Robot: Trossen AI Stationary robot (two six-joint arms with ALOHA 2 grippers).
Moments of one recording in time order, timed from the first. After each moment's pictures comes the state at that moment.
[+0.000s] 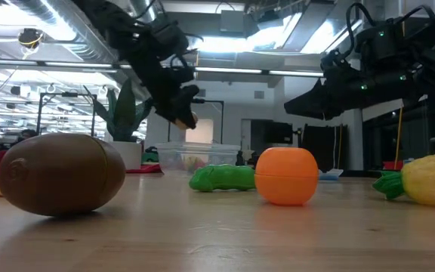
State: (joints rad) left arm 0.45 1.58 0.96 -0.14 -0.26 -0.11; right arm -0.34 1.29 0.20 0.94 -0.02 -0.01
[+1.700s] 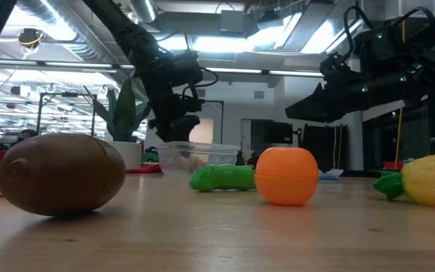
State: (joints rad) left arm 0.51 1.79 1.11 -0.35 -0.19 -0.04; right arm -0.34 1.29 0.20 0.89 -0.02 -0.01
